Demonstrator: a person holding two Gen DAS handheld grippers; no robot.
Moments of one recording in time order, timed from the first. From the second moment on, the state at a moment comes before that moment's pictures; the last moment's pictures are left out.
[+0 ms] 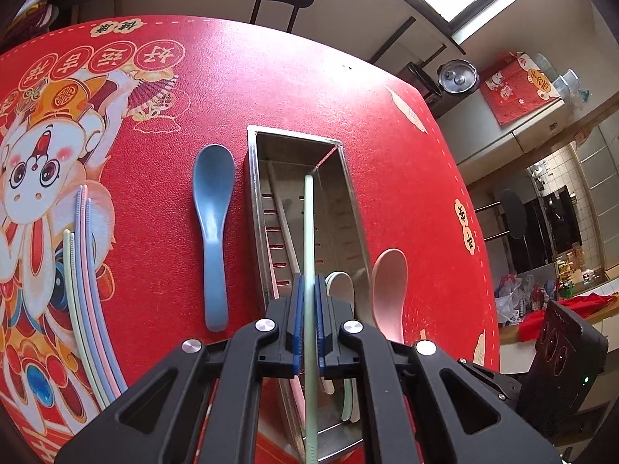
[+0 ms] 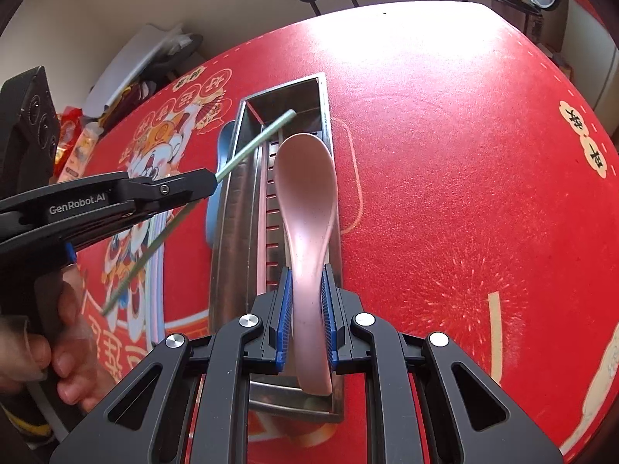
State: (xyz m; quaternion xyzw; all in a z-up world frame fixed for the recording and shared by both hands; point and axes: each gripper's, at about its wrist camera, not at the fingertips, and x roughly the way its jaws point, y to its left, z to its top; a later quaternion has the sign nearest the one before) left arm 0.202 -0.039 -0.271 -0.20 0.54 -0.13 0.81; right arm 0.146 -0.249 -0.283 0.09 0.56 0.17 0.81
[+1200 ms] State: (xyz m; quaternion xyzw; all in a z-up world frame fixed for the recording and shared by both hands) left arm 0.212 -0.043 -0.285 -0.21 0.55 -0.10 0.80; right arm 0.149 -0.252 -0.285 0.11 0.57 0.17 0.80
